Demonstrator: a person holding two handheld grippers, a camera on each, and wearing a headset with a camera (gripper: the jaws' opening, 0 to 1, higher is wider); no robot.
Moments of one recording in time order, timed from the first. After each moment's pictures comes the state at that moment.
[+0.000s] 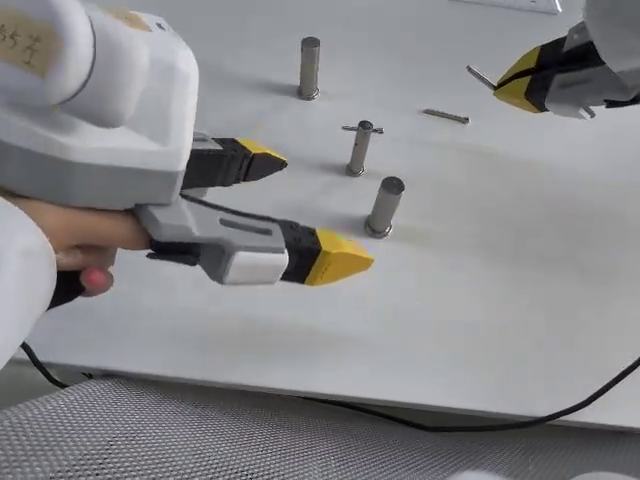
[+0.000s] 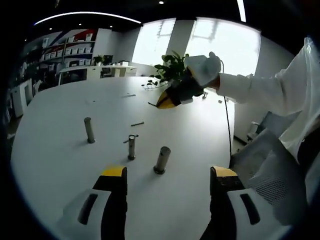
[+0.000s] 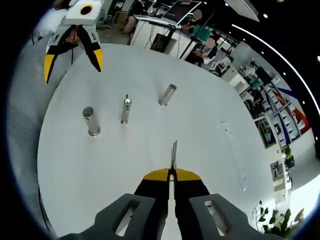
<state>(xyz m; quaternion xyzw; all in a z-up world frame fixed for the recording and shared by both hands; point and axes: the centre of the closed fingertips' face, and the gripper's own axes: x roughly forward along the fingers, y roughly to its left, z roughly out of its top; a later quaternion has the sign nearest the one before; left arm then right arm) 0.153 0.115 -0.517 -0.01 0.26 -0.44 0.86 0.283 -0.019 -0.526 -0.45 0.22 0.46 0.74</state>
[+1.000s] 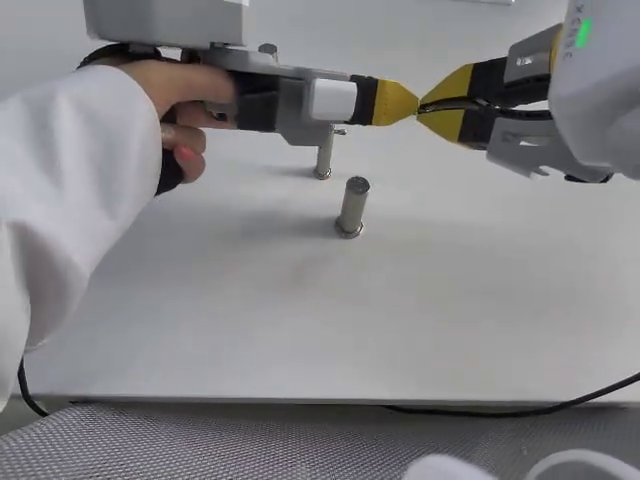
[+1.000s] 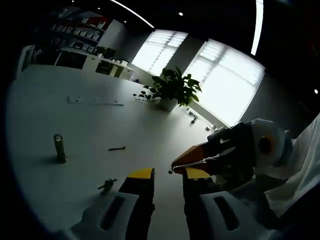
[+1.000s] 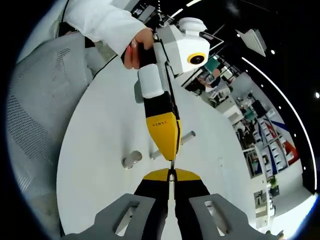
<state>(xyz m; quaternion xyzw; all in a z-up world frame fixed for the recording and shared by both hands) 0.212 0.046 -0.483 -0.16 0.28 -0.48 0.82 0.203 0.035 -0.487 -0.48 0.10 0.48 0.73</state>
